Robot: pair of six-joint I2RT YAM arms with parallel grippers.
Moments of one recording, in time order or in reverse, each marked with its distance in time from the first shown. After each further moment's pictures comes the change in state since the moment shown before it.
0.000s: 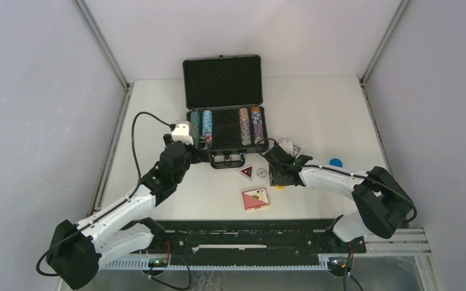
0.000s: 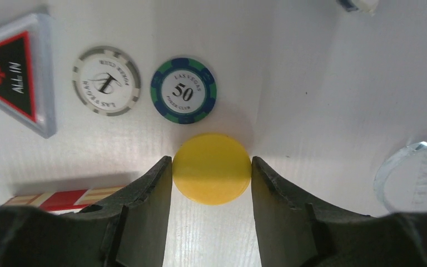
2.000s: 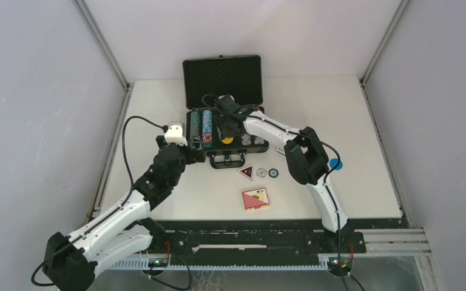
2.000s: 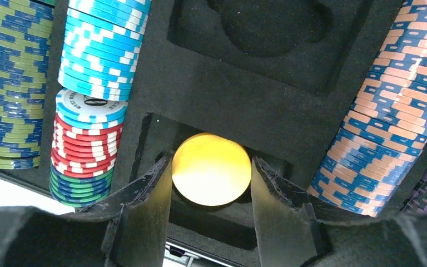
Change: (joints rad) left arm 0.000 -0.103 0.000 -0.071 -0.060 0.010; right arm -0.021 0.823 1.191 -0.151 -0.202 -0.270
